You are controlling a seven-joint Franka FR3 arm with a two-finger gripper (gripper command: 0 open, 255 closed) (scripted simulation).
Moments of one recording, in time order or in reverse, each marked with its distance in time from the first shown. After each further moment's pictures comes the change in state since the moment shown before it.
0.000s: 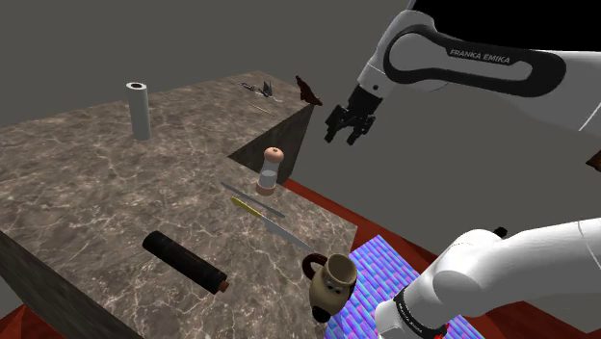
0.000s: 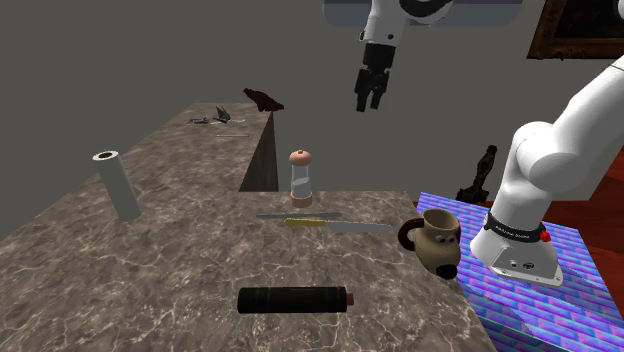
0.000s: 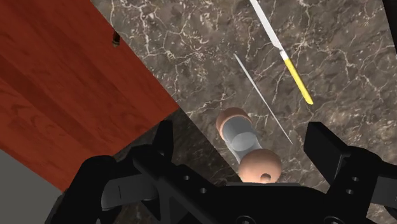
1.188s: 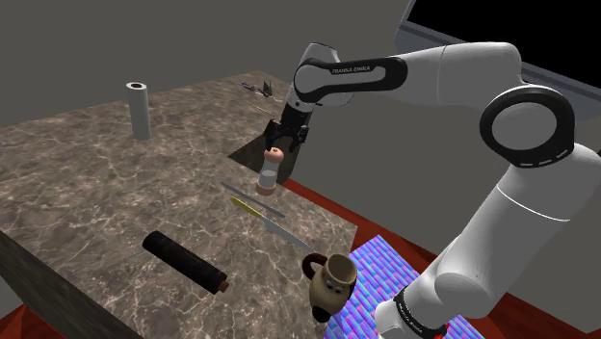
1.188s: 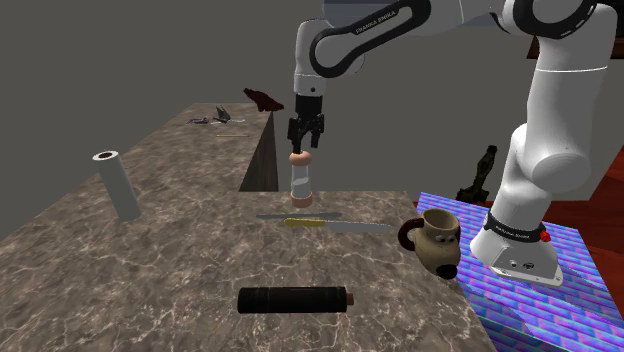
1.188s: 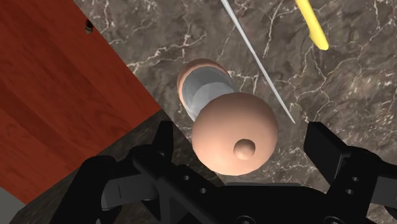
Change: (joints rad) arm 0.049 0.611 0.060 0.338 0.015 0.218 0.046
